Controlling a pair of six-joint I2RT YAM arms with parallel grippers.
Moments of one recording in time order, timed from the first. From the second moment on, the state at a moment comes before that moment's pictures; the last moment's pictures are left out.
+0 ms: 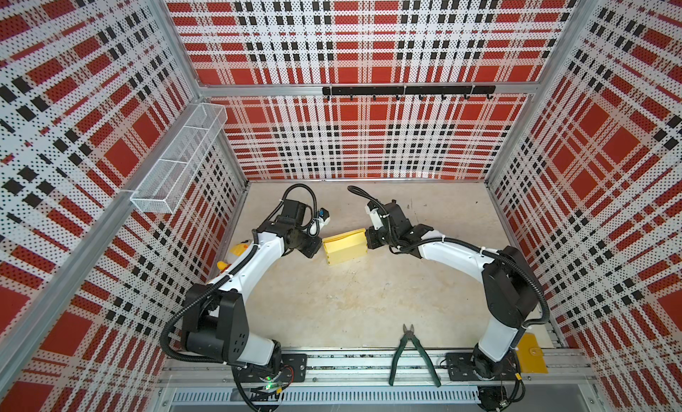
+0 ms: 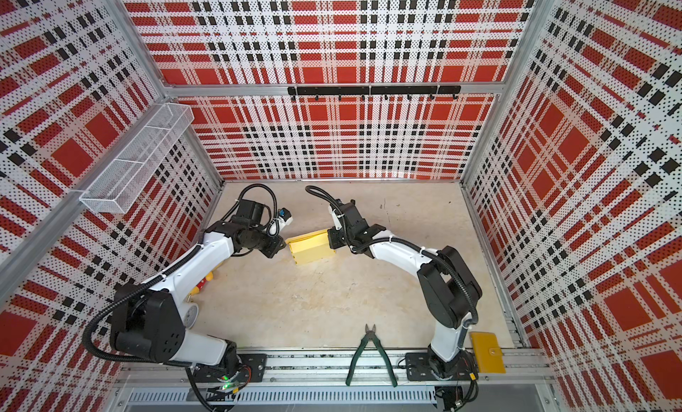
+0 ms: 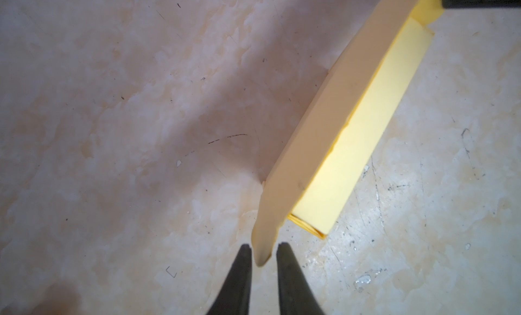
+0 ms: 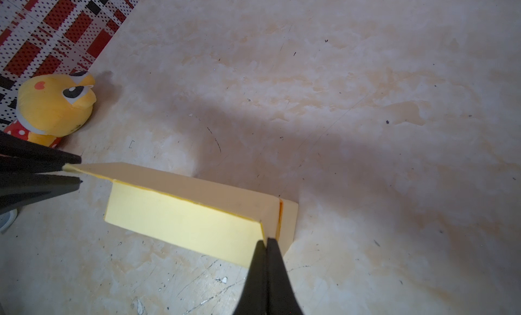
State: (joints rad) left arm -0.23 1.46 1.10 -0.69 0.24 0.40; right arm 0.70 1.78 1.27 -0.21 -0.05 0.28
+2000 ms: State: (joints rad) left arm -0.20 1.49 1.11 -0.62 0.46 0.05; right arm 0.74 1.74 1.25 -0.29 0.05 0.35
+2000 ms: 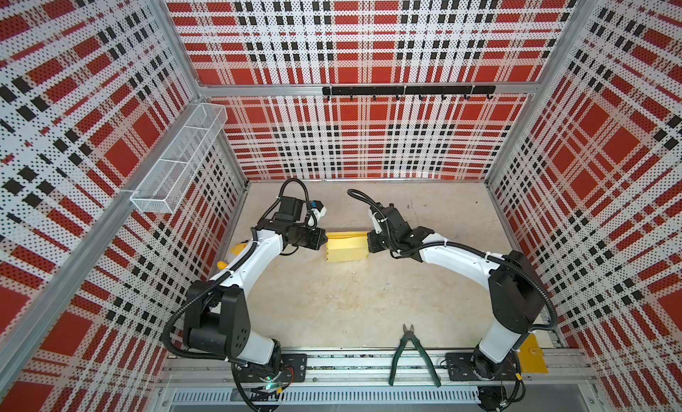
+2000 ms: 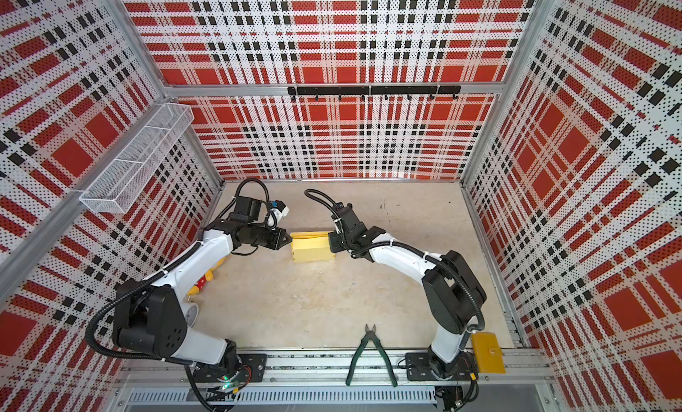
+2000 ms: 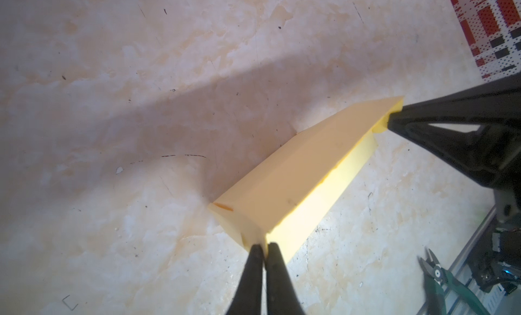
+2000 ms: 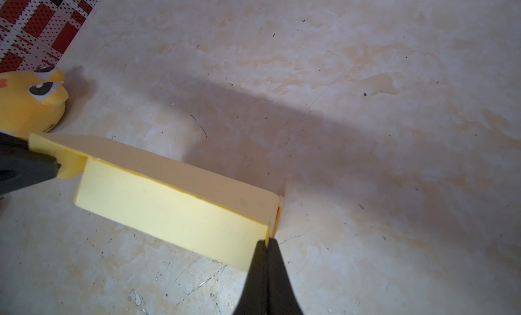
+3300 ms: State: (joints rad) left arm -0.17 1.50 1.07 -0.52 0.61 -0.15; right arm 0.73 1.74 1.25 -0.30 0.07 0.36
